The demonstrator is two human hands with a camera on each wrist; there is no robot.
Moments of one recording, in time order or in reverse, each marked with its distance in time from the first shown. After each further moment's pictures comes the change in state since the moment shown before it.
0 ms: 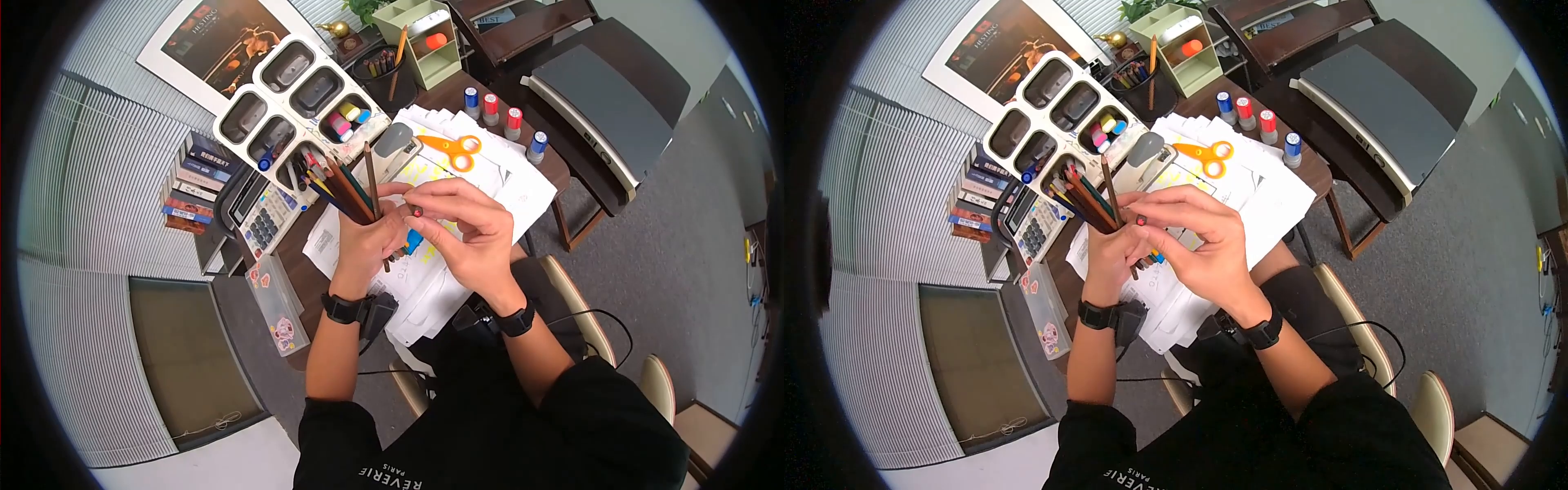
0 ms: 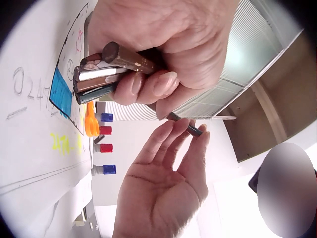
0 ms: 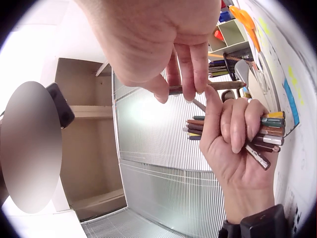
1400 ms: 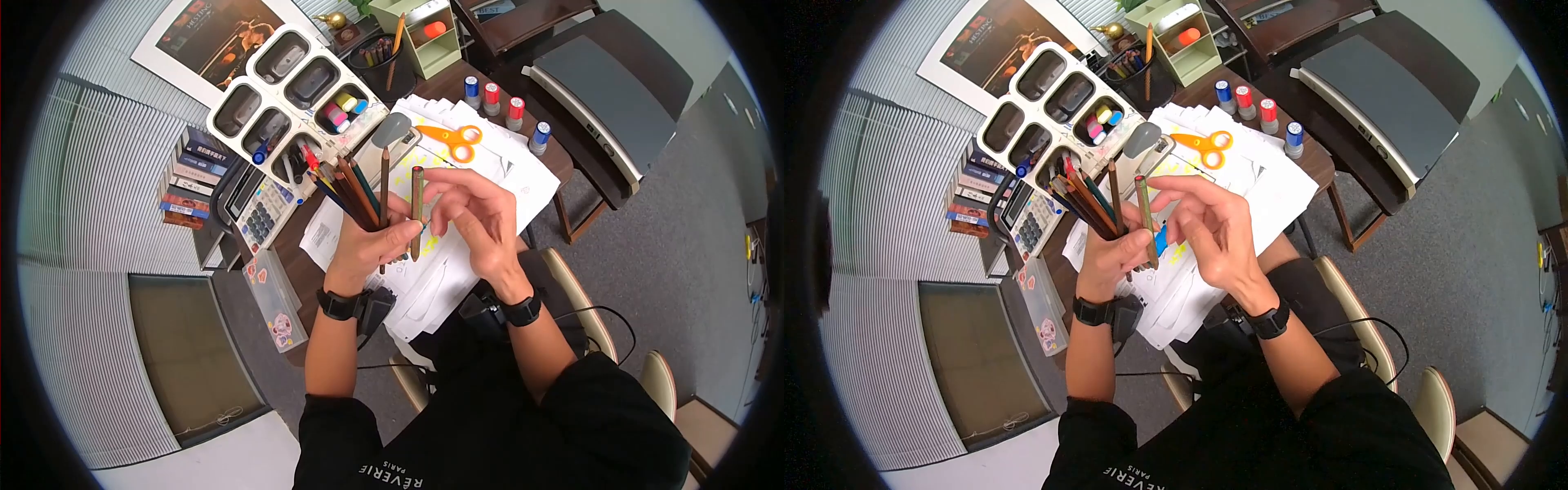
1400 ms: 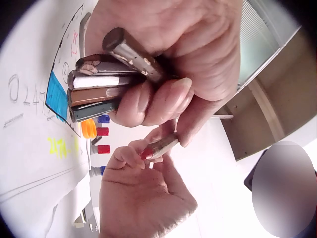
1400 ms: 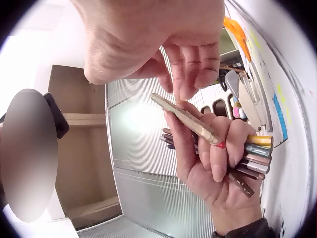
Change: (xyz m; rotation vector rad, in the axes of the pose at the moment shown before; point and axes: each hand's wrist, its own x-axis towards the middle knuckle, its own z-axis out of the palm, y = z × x) left_hand -0.008 0.000 -0.014 0.062 -0.196 -0.085; right_hand -0.003 0.007 -0.017 0.210 -0.052 0.148
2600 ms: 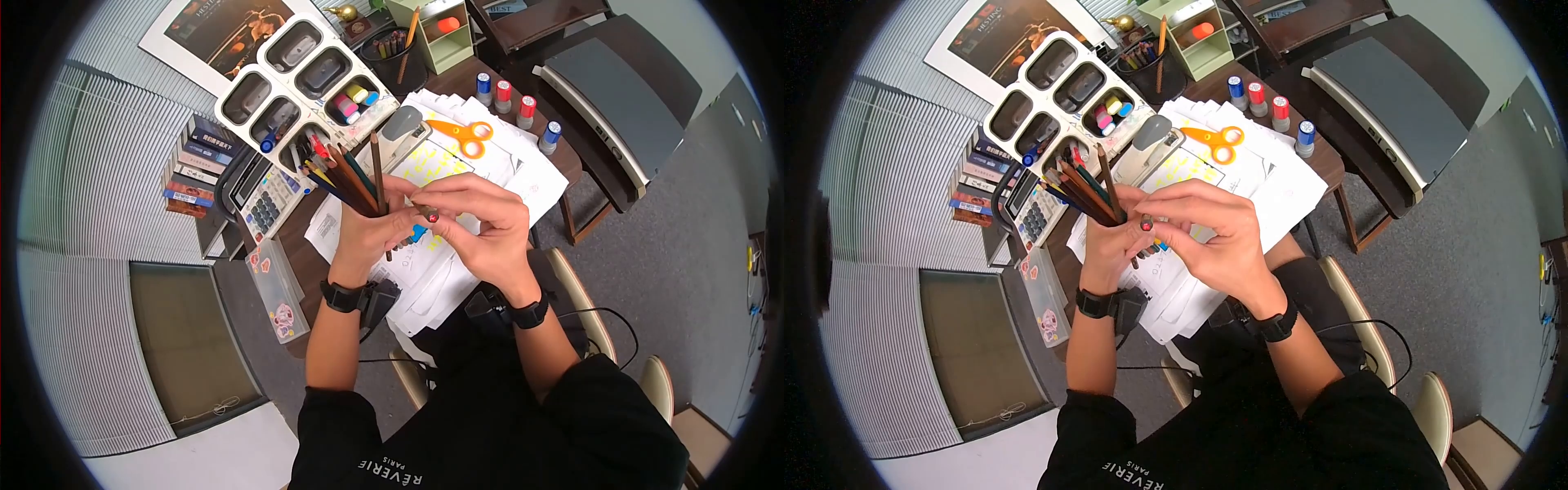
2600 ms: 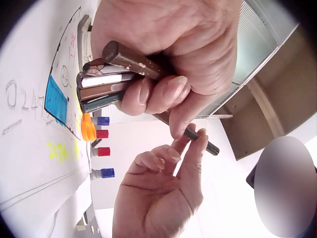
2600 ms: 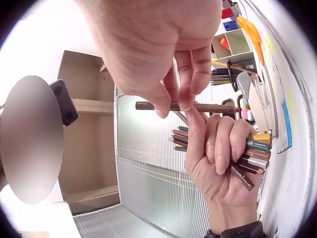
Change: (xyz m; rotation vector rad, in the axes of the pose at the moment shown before) left_hand 0.006 -0.006 -0.002 0.016 0.072 0.205; right_hand 0.003 -0.013 0.009 -0.328 -0.069 -0.165
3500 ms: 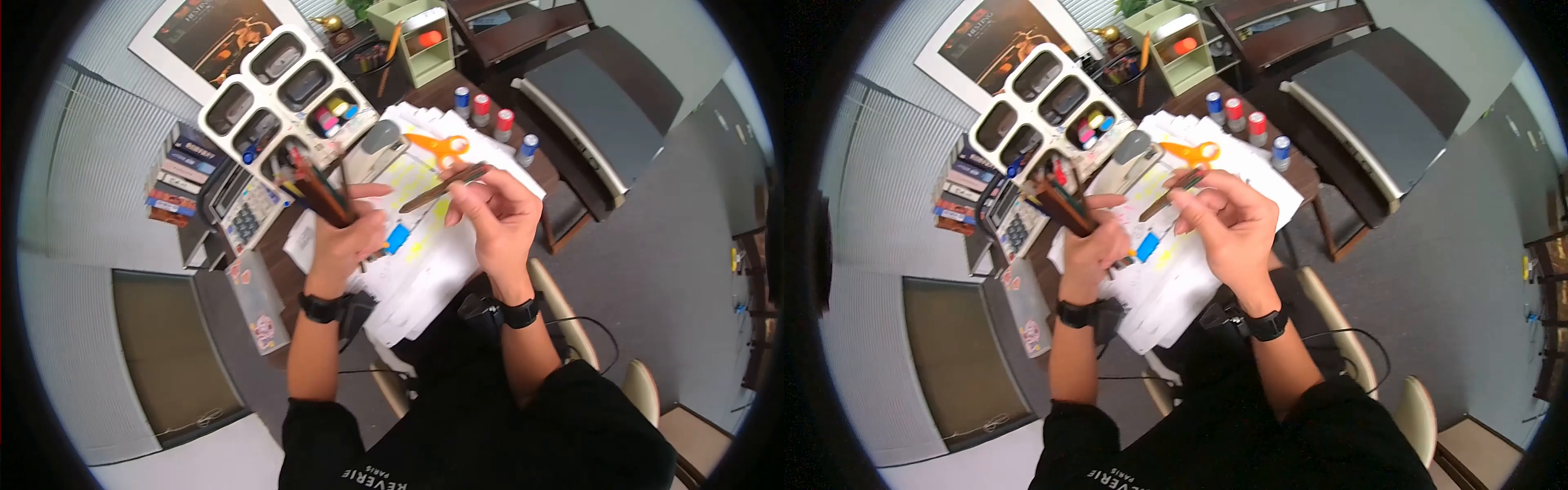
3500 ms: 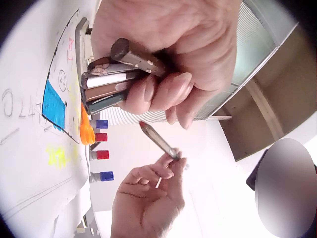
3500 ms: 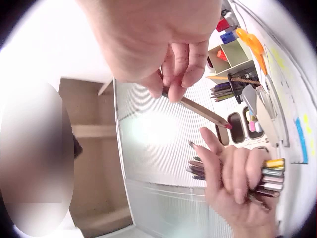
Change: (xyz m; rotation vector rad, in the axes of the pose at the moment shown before) left_hand -0.004 0.010 0.007 -0.091 0.118 -0.099; right_hand 0.002 0.011 -0.022 0.247 0.239 0.100
